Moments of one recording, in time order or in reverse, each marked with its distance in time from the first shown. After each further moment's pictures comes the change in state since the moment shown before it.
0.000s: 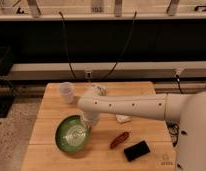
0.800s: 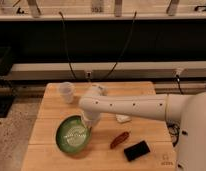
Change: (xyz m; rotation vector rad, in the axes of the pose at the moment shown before) arm -0.001 0.005 0.001 0.008 -0.005 -0.018
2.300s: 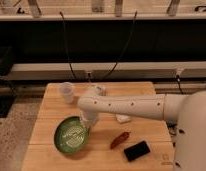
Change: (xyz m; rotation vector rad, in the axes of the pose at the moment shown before) arm -0.001 -0.002 0.004 0.011 -0.010 -0.005
